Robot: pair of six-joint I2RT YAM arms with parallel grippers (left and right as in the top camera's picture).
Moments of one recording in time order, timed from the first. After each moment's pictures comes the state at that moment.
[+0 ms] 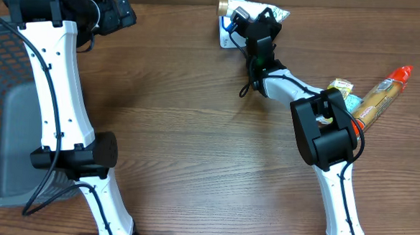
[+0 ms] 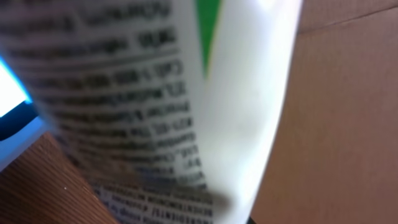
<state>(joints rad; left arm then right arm) 0.10 2.15 2.78 -1.69 0.12 -0.33 0.40 2.48 1.74 0.53 0.59 -1.13</state>
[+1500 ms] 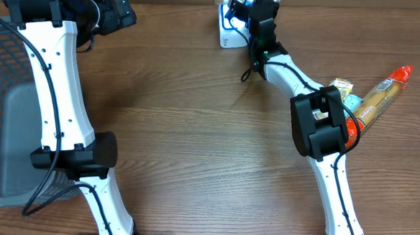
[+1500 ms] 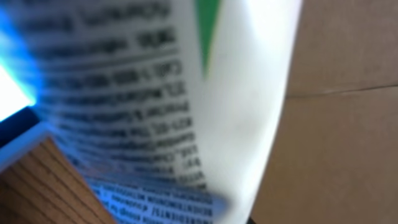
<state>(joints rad) 0.10 2.15 2.78 -1.69 0.12 -0.33 0.36 2.65 2.10 0.40 0.48 -1.30</state>
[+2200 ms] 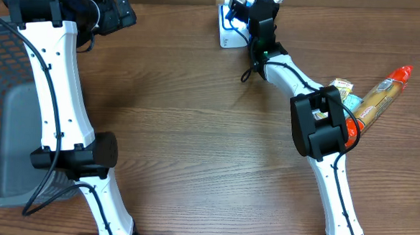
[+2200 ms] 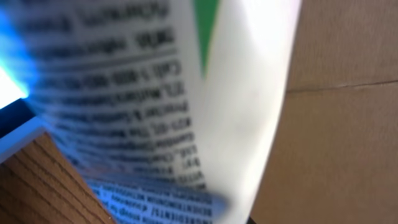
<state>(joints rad) 0.10 2.15 2.78 -1.69 0.12 -0.33 0.36 2.65 2.10 0.38 0.50 -1.30</state>
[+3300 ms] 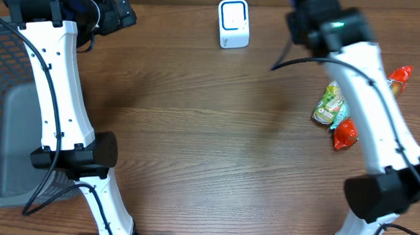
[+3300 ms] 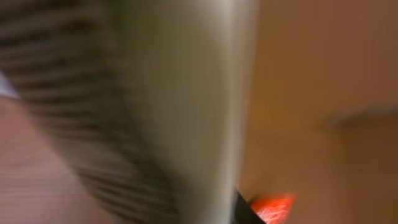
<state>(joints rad) 0.10 2.15 2.78 -1.69 0.12 -0.33 0.32 1.94 2.12 -1.06 0.43 -0.08</state>
